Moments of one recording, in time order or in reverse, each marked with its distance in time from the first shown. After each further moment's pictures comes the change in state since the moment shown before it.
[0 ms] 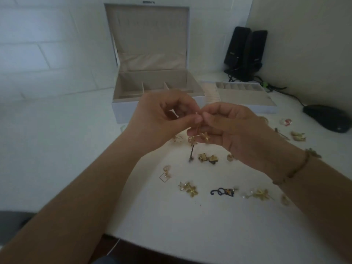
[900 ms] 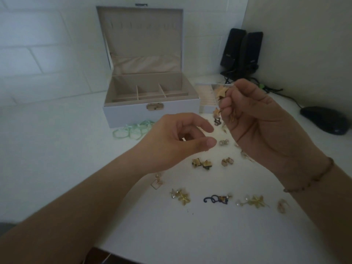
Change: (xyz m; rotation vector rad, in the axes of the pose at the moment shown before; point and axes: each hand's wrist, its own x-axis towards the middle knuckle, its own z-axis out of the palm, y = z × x) left_hand -0.008 0.004 0.029 -0.218 -0.255 -0.350; right_hand -0.008 -0.021 -0.013 0.547 0.078 -0.205
